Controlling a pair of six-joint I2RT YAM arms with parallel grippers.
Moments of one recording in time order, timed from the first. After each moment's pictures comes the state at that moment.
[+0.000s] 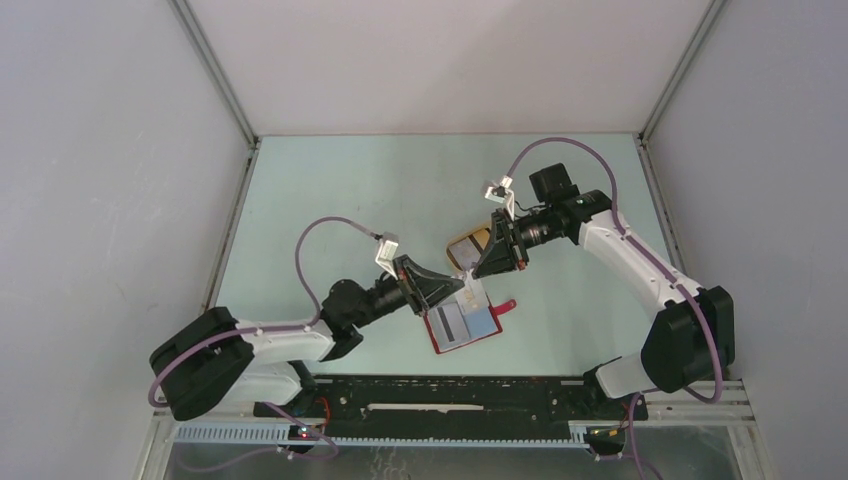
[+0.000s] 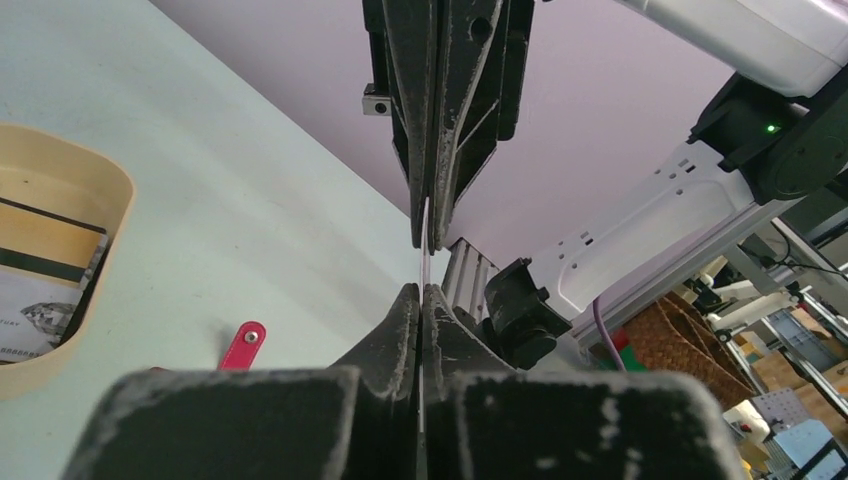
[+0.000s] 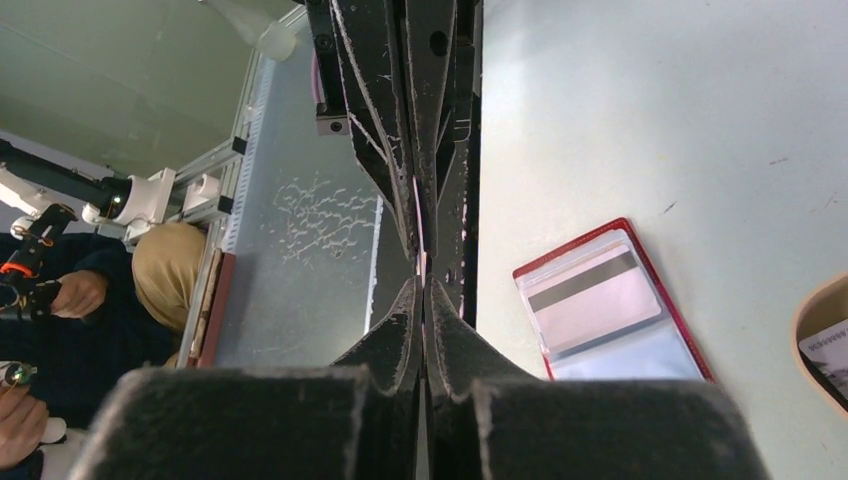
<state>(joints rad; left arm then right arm) -0.90 1.23 0.29 1.20 0.25 -0.76 0.39 1.44 1.20 -0.83 -1.31 -0.41</state>
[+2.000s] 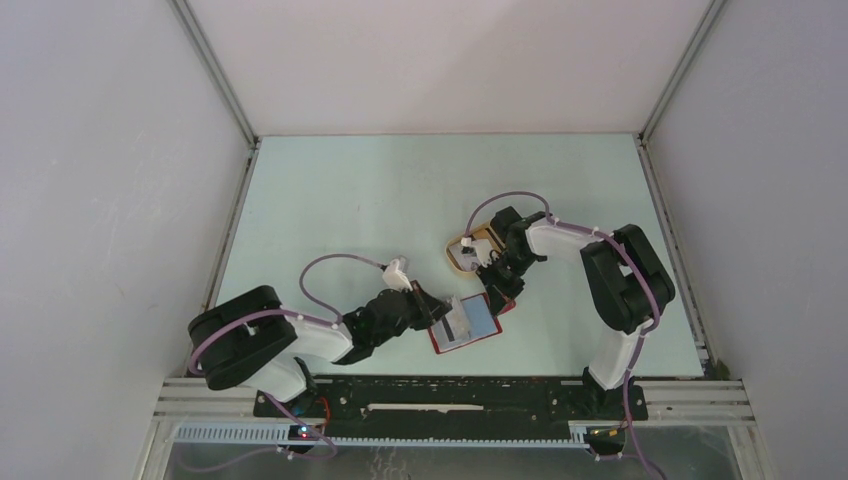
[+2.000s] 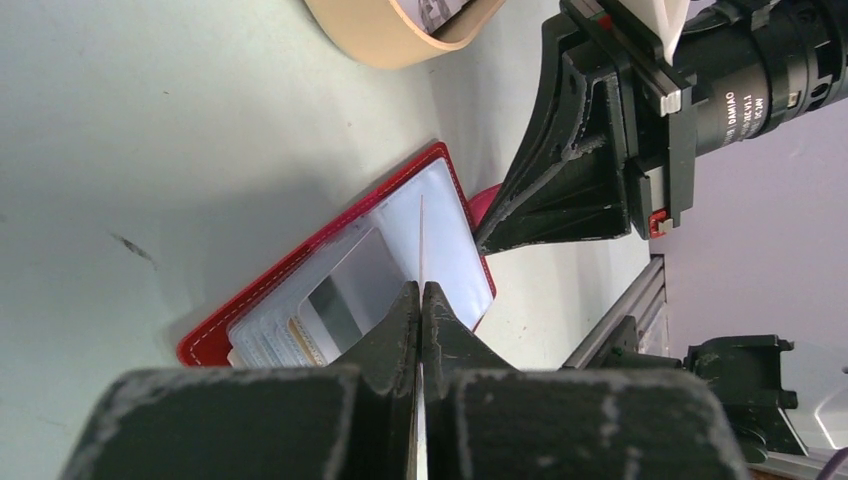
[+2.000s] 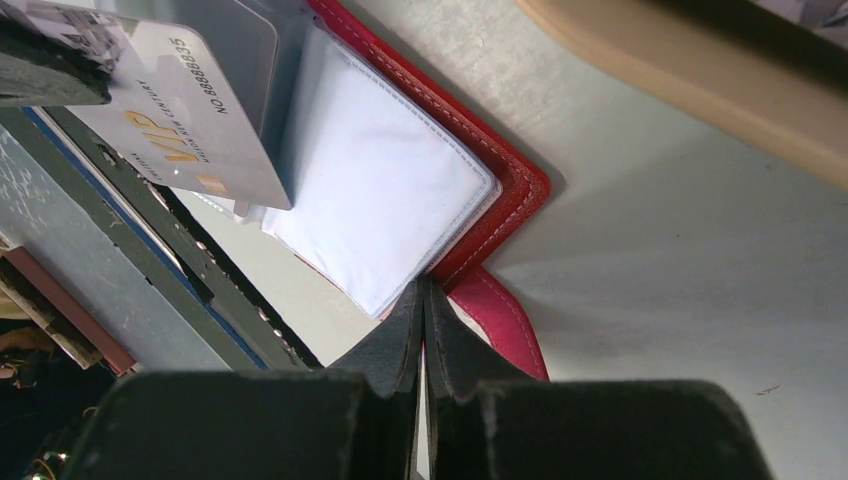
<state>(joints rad) -1.00 1.47 0.28 0.80 -0.18 -1.08 0.49 1.82 1.08 -0.80 -0.56 -0.30</state>
